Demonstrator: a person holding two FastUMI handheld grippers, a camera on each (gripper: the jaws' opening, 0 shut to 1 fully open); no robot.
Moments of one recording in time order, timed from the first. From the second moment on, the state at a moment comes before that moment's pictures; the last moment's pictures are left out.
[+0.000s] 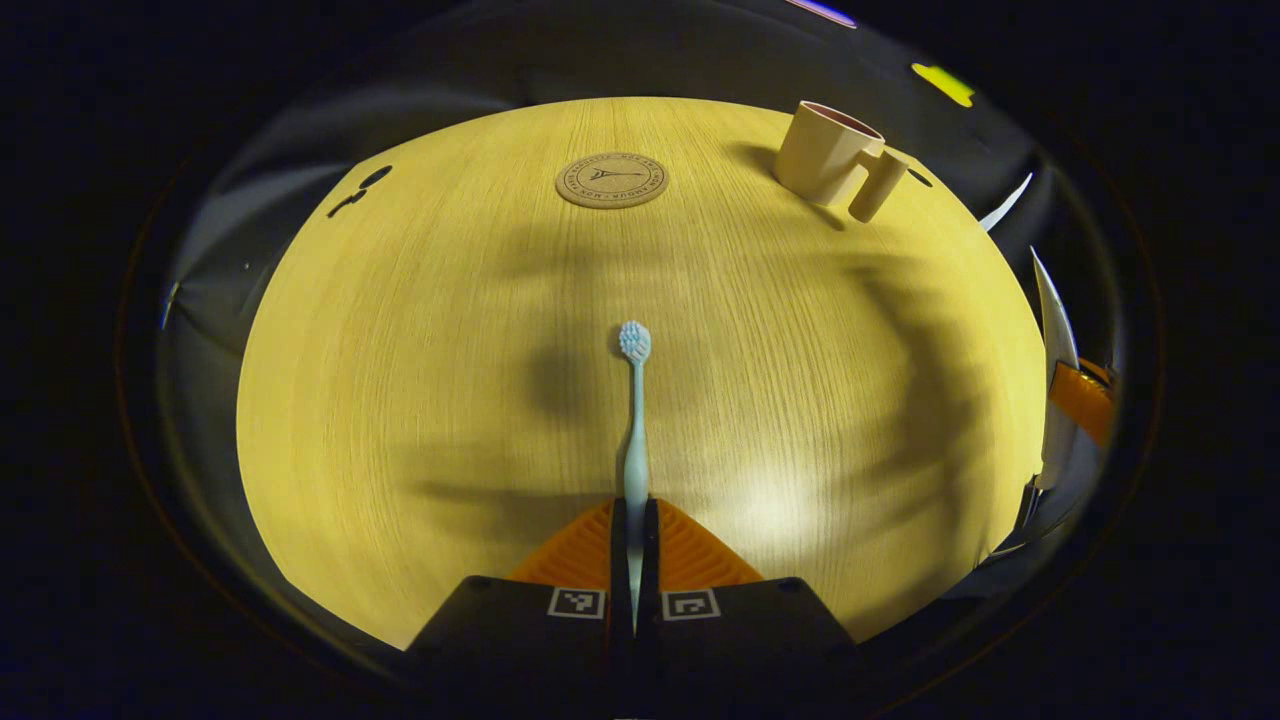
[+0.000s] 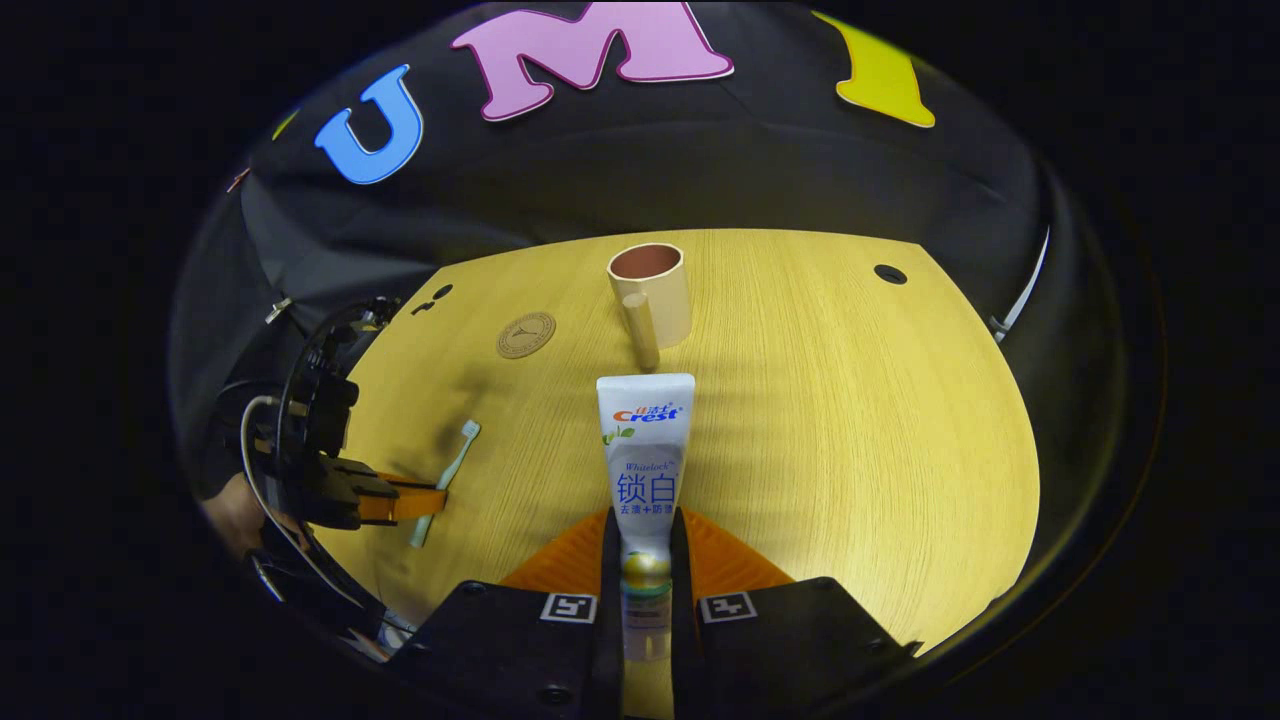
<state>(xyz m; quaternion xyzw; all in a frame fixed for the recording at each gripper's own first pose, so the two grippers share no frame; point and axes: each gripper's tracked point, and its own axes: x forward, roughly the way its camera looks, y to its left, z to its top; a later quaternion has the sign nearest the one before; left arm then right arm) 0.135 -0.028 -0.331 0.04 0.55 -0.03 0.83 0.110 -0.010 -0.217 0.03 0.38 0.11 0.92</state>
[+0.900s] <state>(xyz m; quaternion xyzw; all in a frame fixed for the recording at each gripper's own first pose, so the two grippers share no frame) 0.137 -0.060 -0.215 -0.03 0.36 -0.04 0.93 0.235 0.013 -0.107 0.04 0.16 0.11 0.98</state>
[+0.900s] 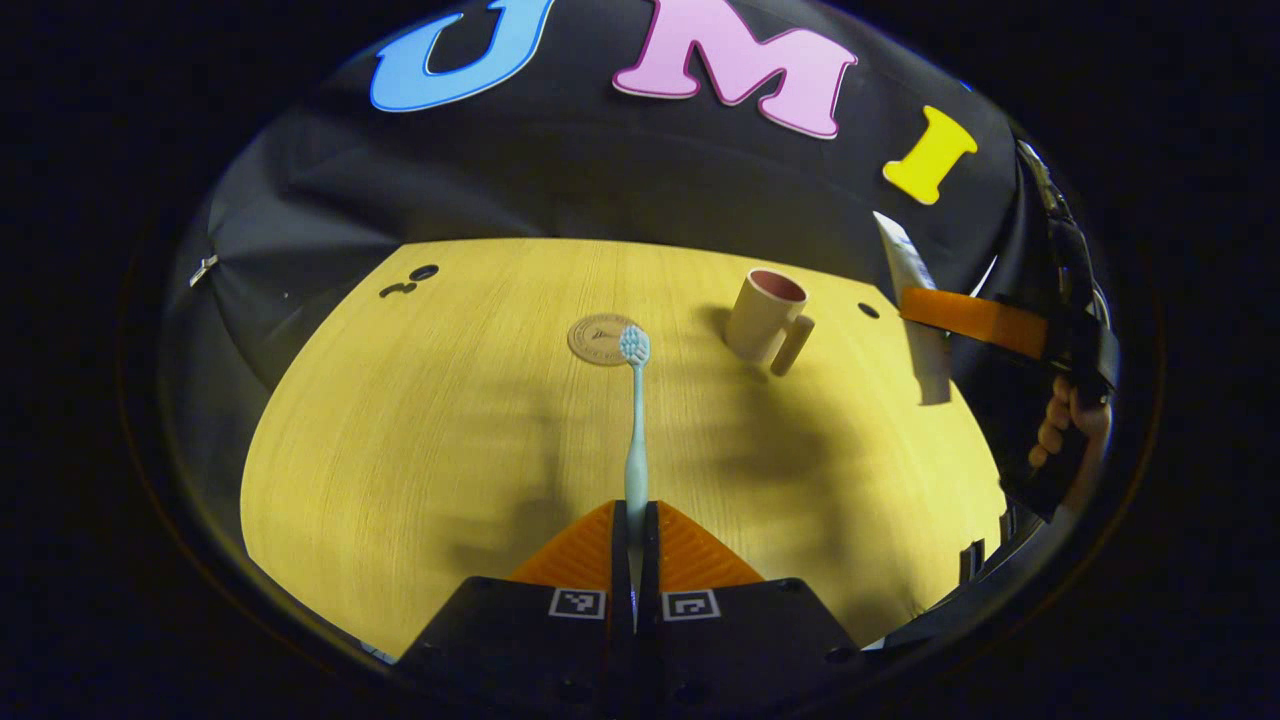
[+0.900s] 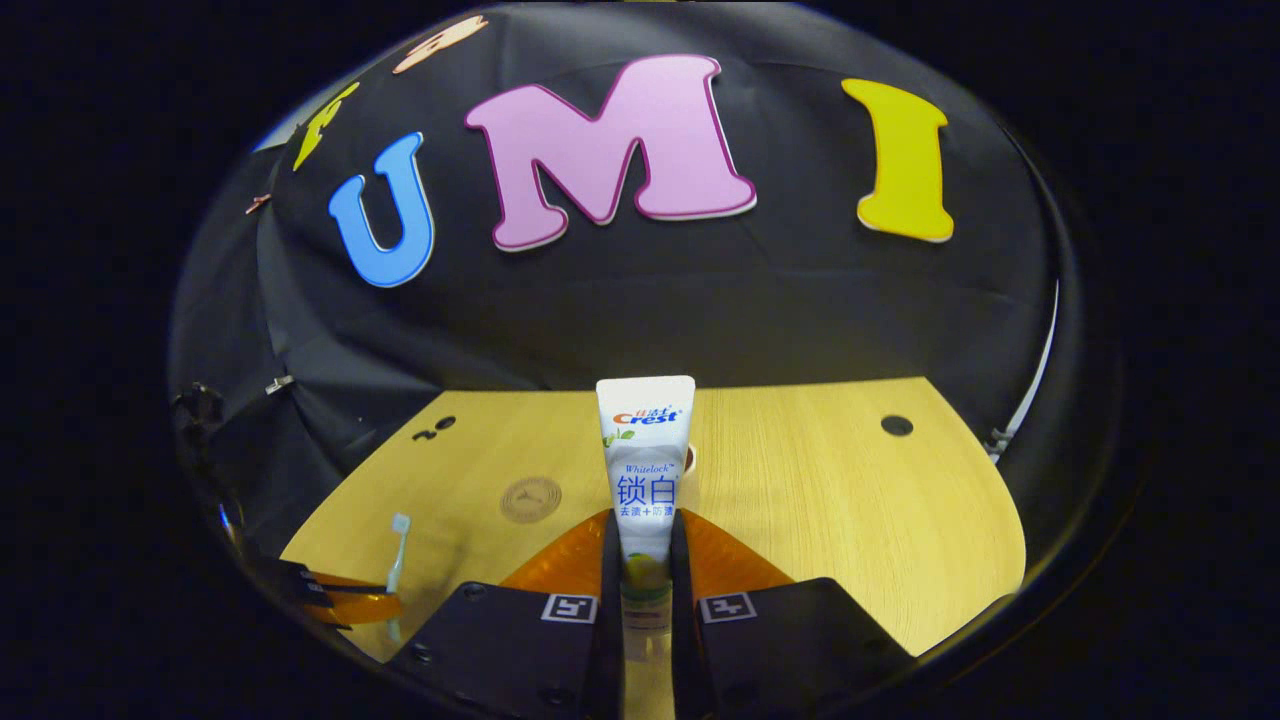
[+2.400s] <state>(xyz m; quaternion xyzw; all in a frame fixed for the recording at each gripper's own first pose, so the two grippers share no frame) 0.218 -0.114 -0.184 -0.09 0.24 -0.07 0.96 0.395 0.029 -0.176 0.03 -0.02 0.07 1.00</state>
